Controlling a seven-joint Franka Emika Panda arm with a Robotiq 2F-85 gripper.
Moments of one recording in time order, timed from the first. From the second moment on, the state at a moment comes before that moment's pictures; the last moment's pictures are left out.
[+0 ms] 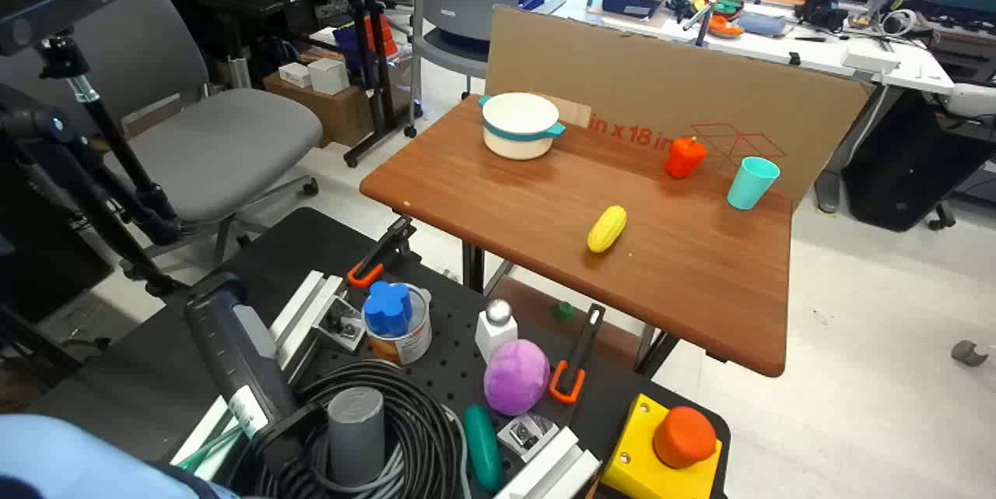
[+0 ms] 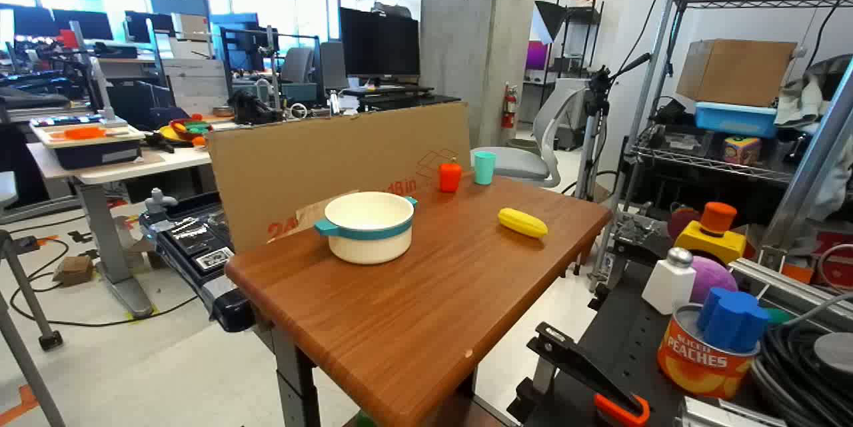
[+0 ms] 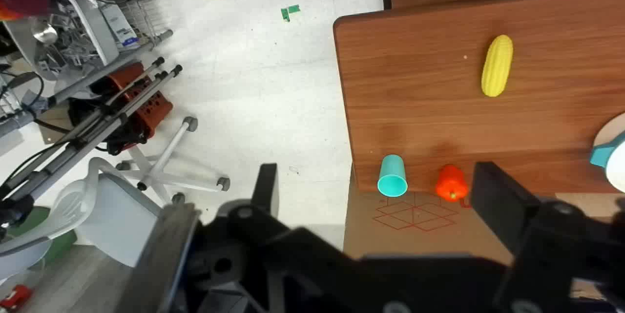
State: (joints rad) arm -0.24 -0.63 -0.19 -2.46 -0.32 2.12 -0.17
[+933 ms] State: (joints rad) arm -0.22 -0.49 -0.13 -2.45 -0.32 2.12 -0.06
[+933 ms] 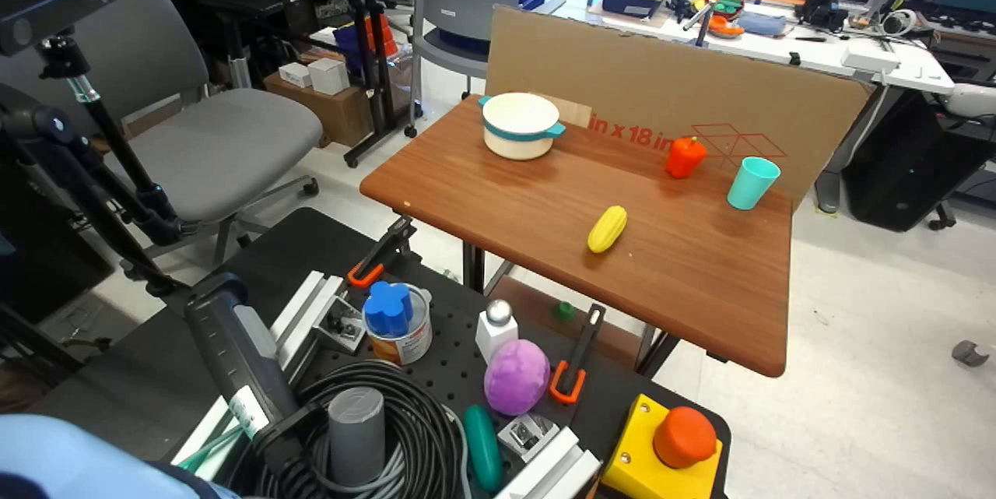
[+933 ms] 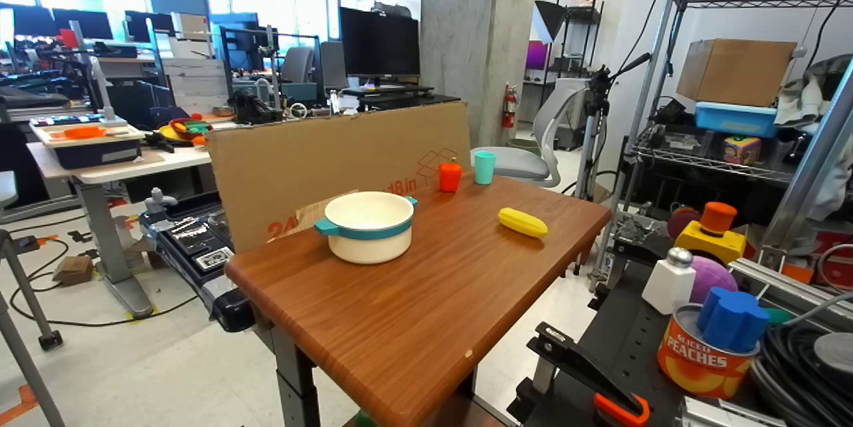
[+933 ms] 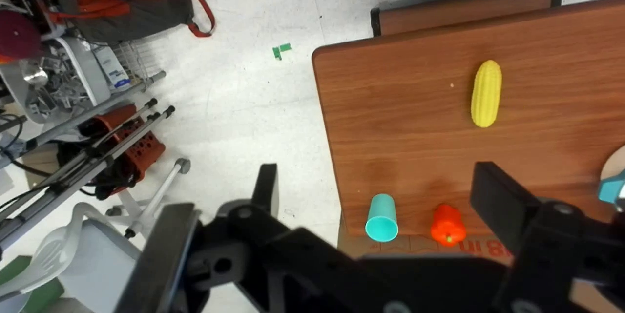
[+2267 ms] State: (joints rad) arm -0.14 0.35 -0.10 -2.13 -0.17 2.27 -0.14
